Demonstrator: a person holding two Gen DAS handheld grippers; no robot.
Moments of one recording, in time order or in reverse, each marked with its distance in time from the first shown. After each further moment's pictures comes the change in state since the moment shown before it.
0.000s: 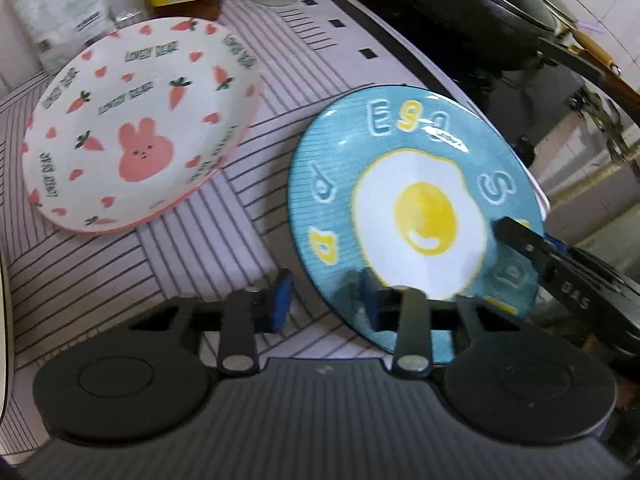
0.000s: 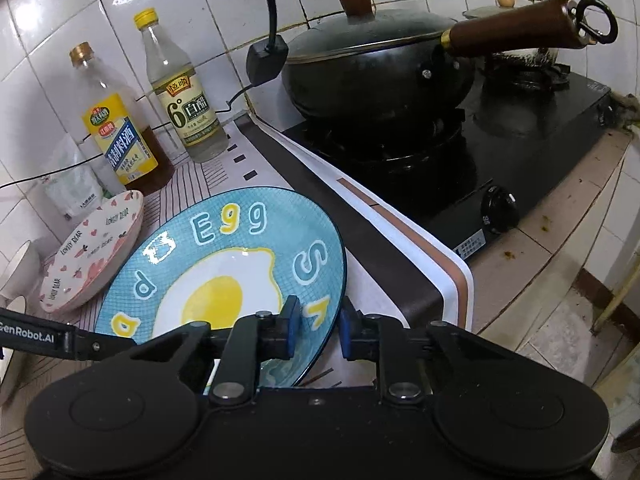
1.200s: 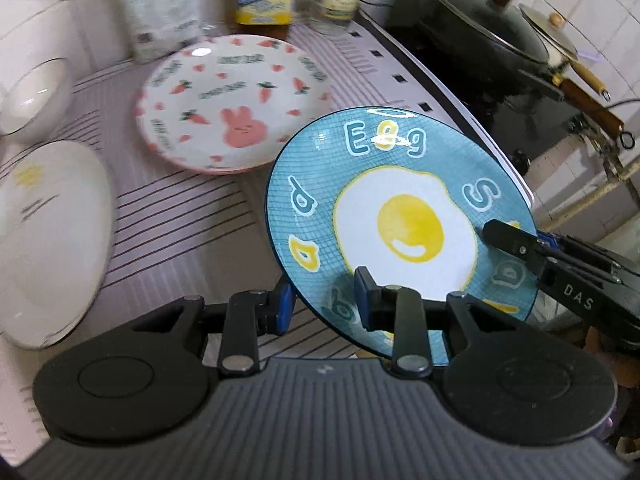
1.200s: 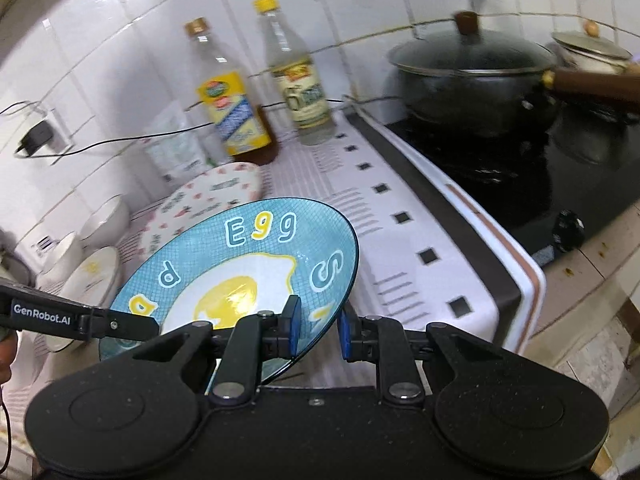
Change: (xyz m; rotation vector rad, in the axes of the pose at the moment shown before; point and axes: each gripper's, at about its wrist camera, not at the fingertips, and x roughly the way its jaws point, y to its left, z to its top) left arm -0.097 0.042 -0.057 -0.079 -0.080 0.046; right arm -0.048 0.051 0.004 -0.151 0.066 0.207
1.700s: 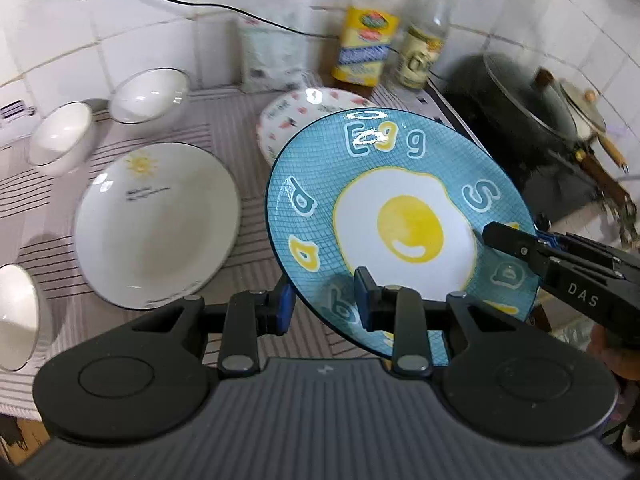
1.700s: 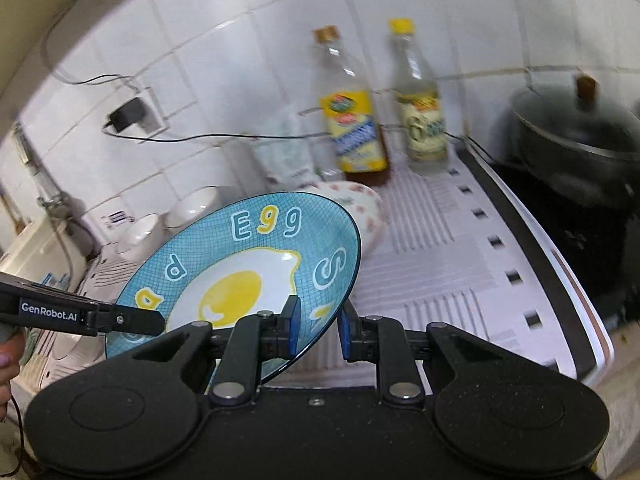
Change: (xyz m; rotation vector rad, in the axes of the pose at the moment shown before) left arm -0.085 0.054 -0.021 -0.159 -0.136 0.089; right arm -0.008 0.077 0.035 -0.171 0.016 0.175
